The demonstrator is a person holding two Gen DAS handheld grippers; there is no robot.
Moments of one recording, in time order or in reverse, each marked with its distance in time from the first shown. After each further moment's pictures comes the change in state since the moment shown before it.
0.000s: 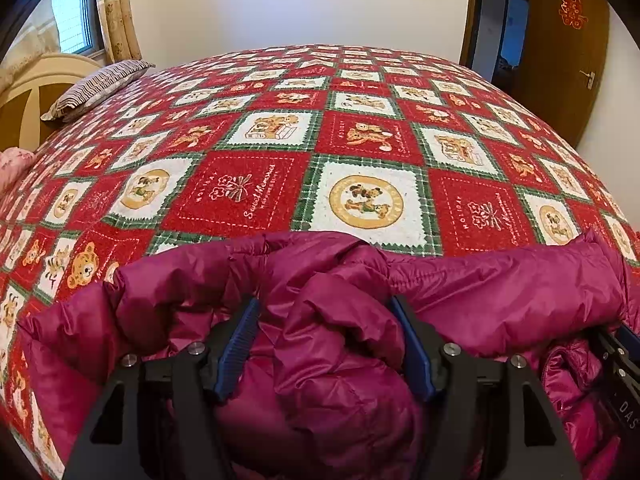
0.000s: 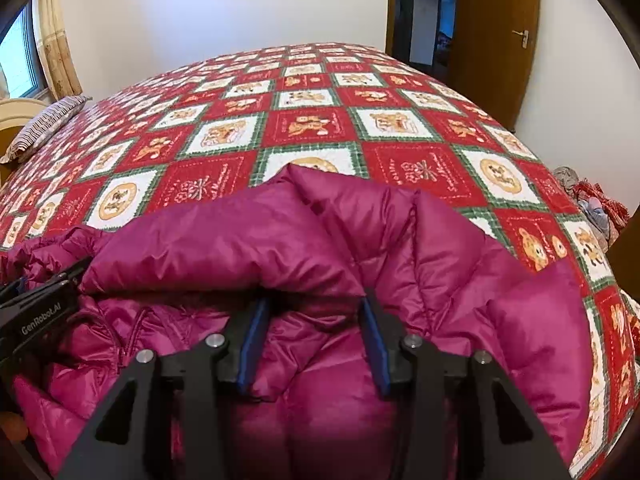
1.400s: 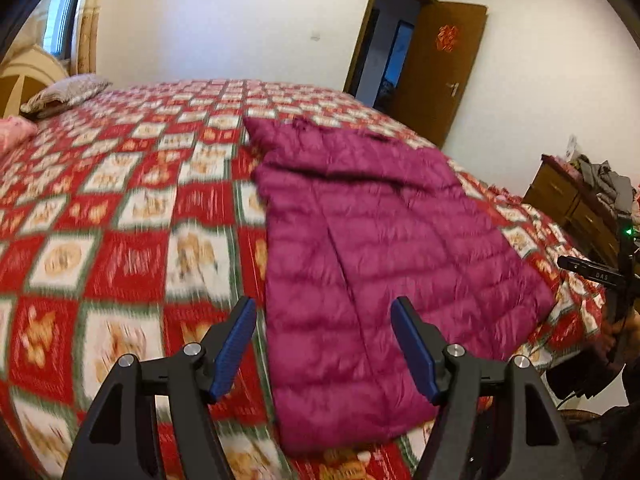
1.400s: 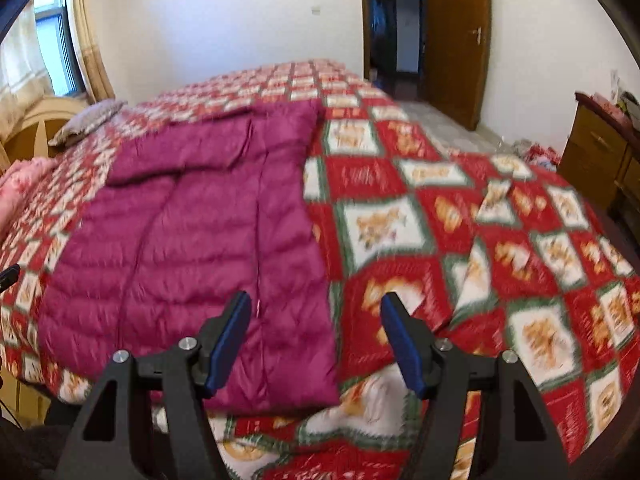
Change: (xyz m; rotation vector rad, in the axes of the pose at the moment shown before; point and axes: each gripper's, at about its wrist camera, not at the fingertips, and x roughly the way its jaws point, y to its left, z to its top) left arm -0.328 0.145 -0.293 0.113 -0.106 -0.413; right arm -0.305 -0.112 -0.281 0.017 -0.034 0.030
